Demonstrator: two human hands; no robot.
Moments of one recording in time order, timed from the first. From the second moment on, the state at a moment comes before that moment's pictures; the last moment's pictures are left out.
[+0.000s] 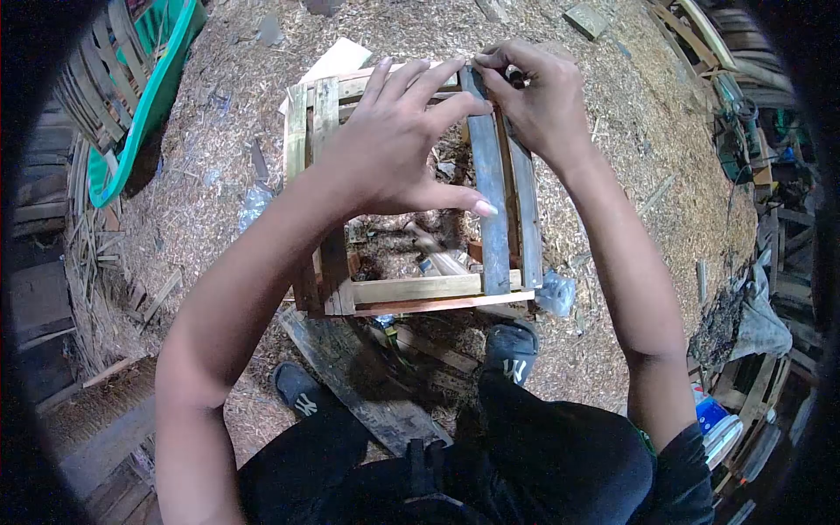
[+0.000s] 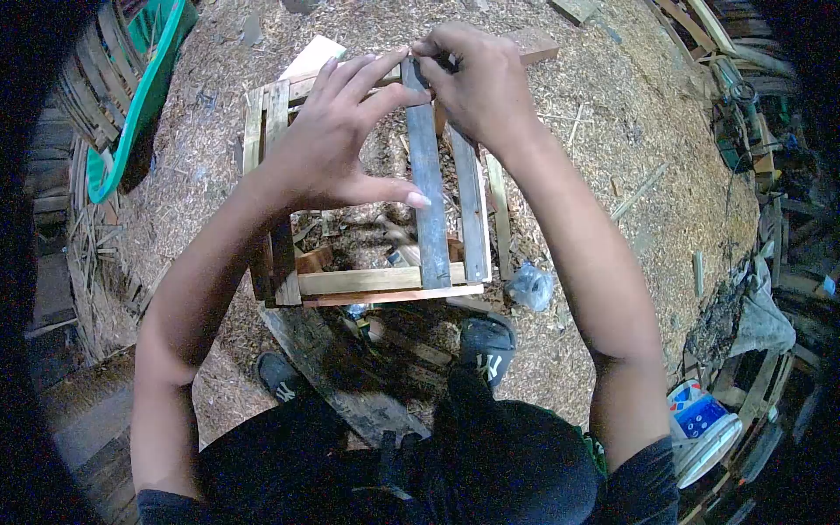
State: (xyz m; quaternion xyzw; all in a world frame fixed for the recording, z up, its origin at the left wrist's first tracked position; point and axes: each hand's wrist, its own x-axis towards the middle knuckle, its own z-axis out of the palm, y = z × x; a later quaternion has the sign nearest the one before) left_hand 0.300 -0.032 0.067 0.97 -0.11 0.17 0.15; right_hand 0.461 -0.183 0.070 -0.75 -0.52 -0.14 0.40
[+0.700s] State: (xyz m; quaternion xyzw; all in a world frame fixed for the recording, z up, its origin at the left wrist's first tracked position) left_hand 0.296 -0.033 0.068 0.97 -0.11 0.17 0.15; right_hand 0.449 -0.185 0.072 -0.75 -0.47 -0.12 0.45
